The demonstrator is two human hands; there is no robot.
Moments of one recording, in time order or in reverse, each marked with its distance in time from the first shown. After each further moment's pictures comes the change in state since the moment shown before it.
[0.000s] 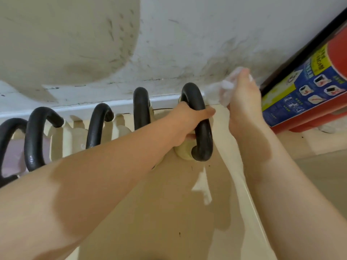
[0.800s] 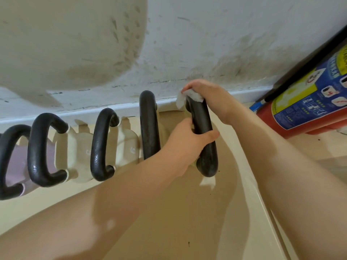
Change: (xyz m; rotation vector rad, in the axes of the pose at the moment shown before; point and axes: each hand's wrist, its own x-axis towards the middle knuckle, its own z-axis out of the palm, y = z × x) left_hand -0.010 -0.034 -0.007 -0.013 0.008 0.112; right_hand 0.045 0.025 0.041 -0.402 -0.695 -0.188
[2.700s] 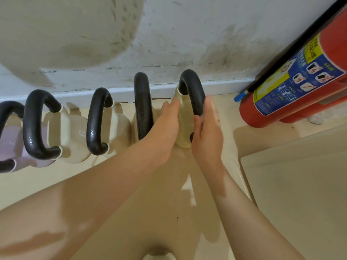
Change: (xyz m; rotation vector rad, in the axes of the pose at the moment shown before) left_hand -0.018 -0.024 -0.009 -0.226 0.040 -0.113; right_hand -0.110 0.053 0.074 -0.261 0.659 -0.201
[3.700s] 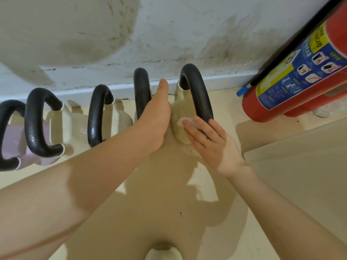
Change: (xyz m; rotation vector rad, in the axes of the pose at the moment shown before) left_hand -0.001 0.021 -0.009 -0.022 0.143 0.058; right_hand -0.003 0.068 -0.023 -0.928 -0.030 -1.107
